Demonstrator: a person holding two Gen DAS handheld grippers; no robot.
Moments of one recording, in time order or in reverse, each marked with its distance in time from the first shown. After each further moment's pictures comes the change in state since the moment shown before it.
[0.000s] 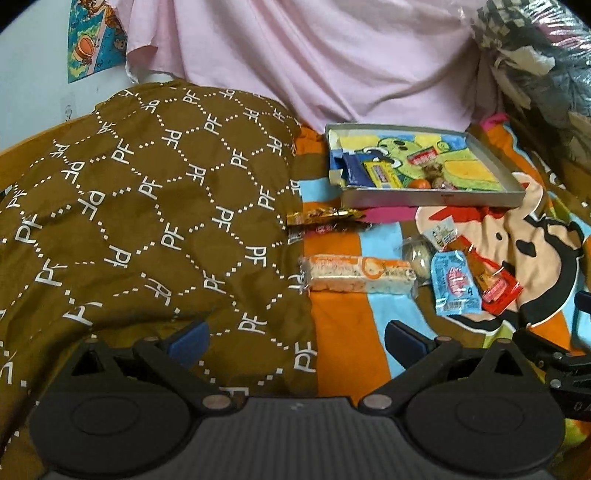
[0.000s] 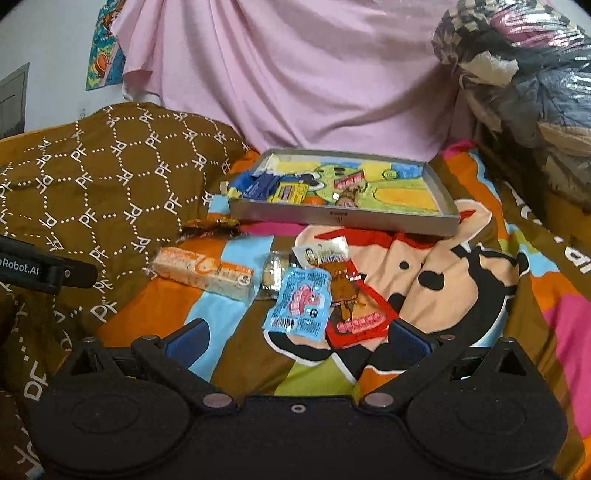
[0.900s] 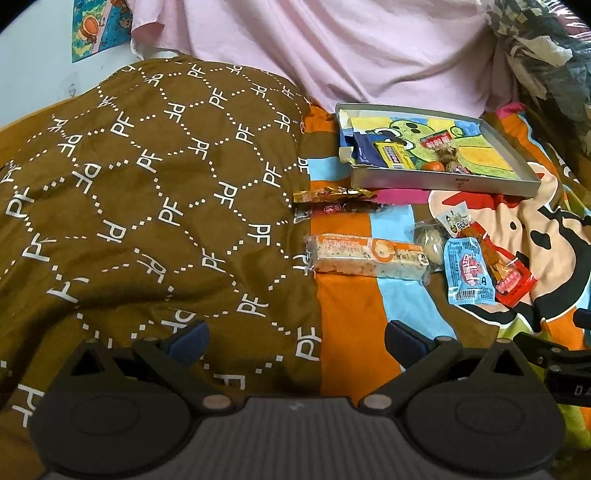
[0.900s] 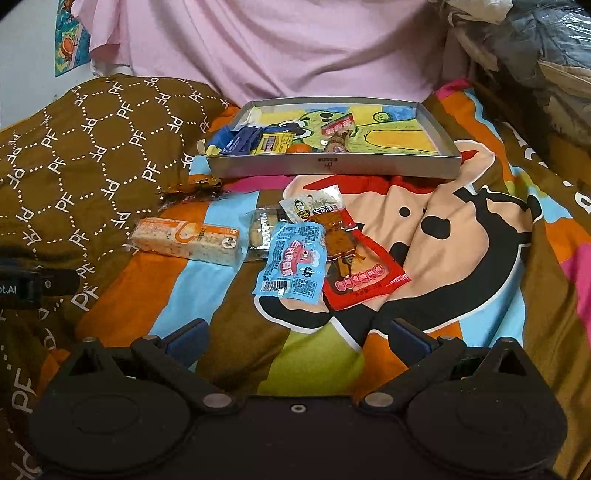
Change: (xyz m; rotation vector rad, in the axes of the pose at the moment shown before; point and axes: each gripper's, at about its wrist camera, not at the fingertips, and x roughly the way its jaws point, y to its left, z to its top) left arm 0.017 0.000 -0.005 -0.037 0.054 0.012; right arm 0.031 -0.010 0.002 0.077 0.145 0.005
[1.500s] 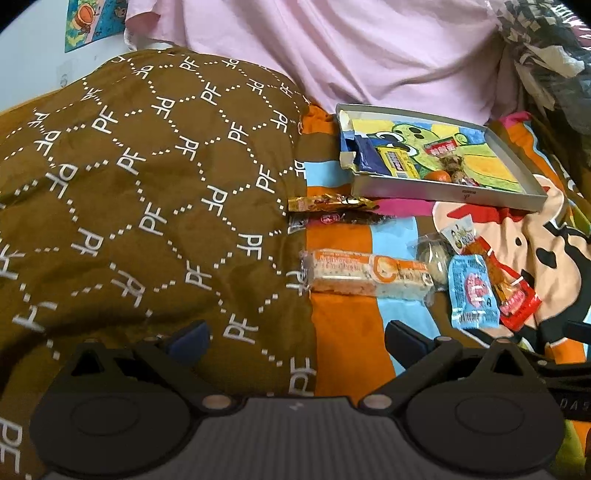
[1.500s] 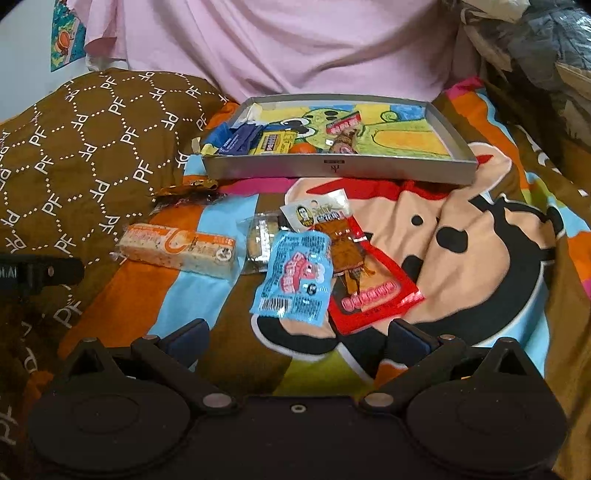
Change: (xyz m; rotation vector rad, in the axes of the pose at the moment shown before) left arm 0.029 0.003 0.019 -0.031 0.005 -0.028; right arm 0.033 0.005 0.016 -0.020 0.000 -0.002
